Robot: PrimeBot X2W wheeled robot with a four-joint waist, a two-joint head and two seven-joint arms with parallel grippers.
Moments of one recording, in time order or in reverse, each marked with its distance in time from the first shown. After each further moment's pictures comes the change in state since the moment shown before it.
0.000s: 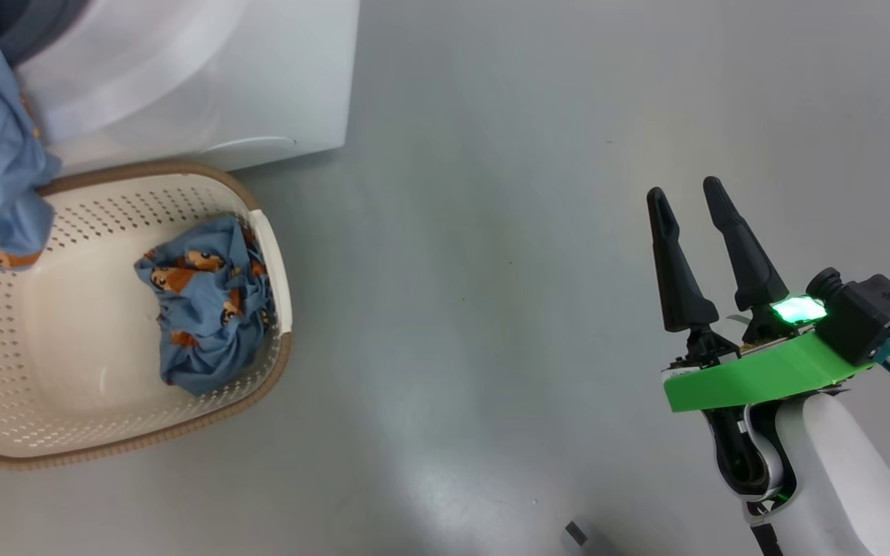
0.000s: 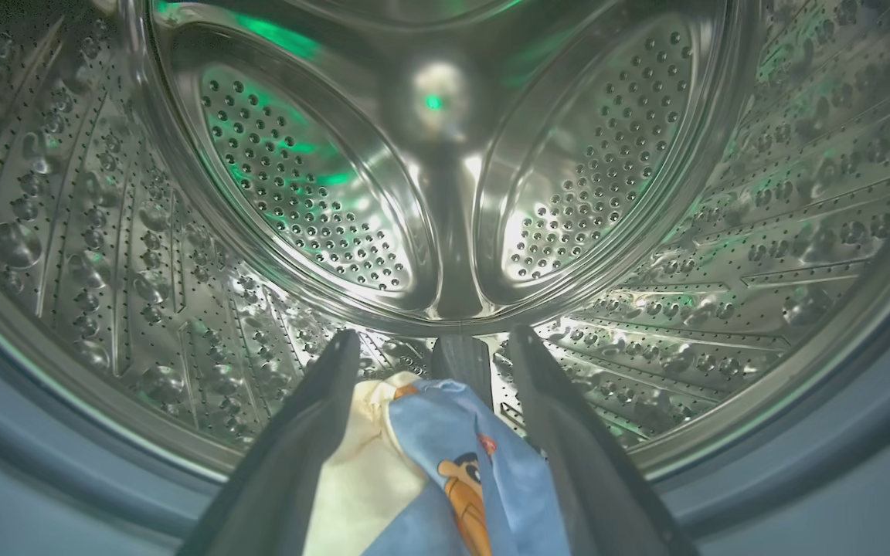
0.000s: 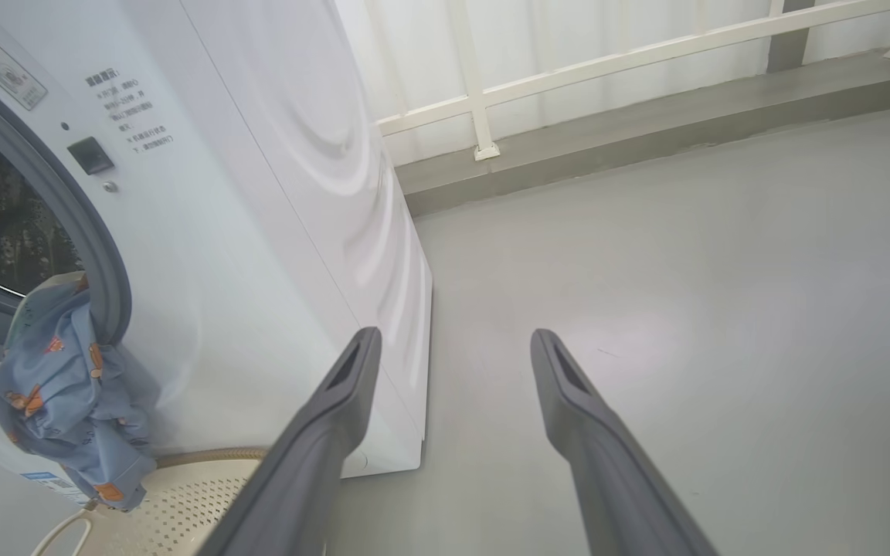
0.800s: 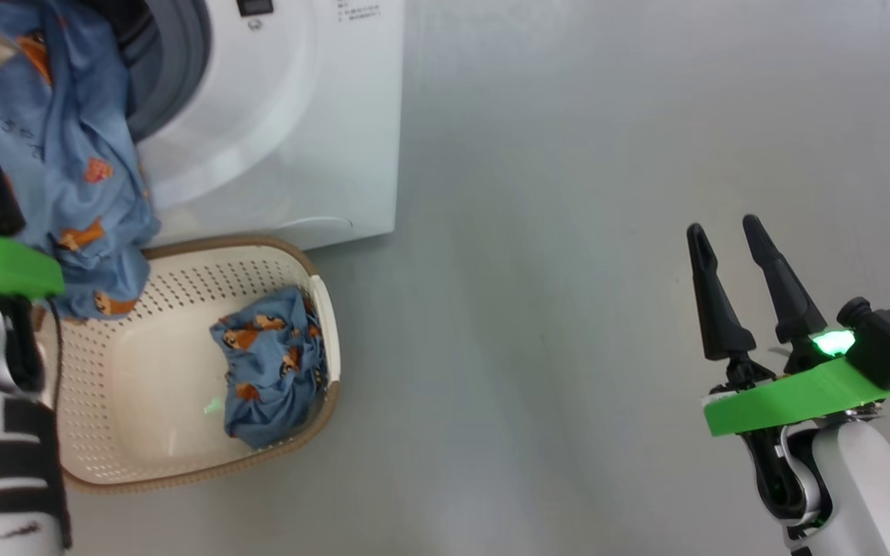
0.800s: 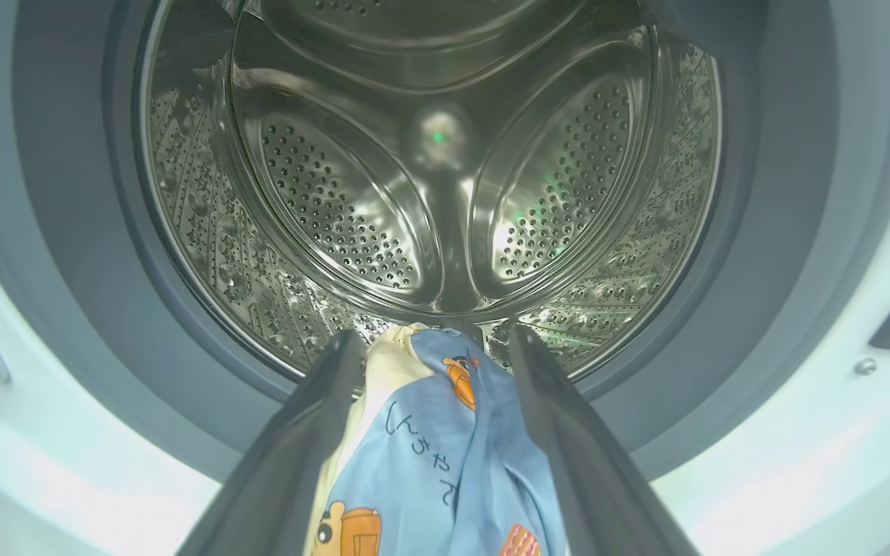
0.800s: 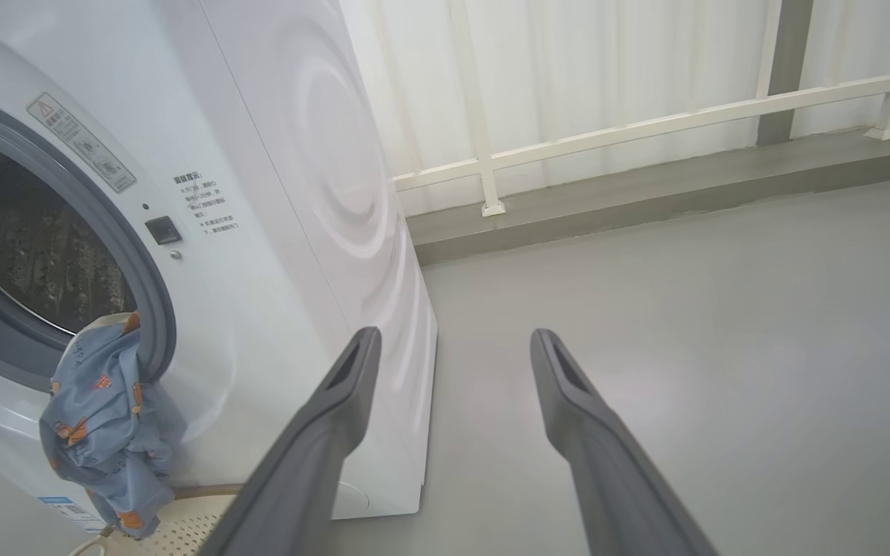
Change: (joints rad) left arm 0.494 -0.158 0.126 -0.366 0.036 -0.025 0.000; right arm 0.062 -0.063 -0.038 0.029 0.000 0.000 0.000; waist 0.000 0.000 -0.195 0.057
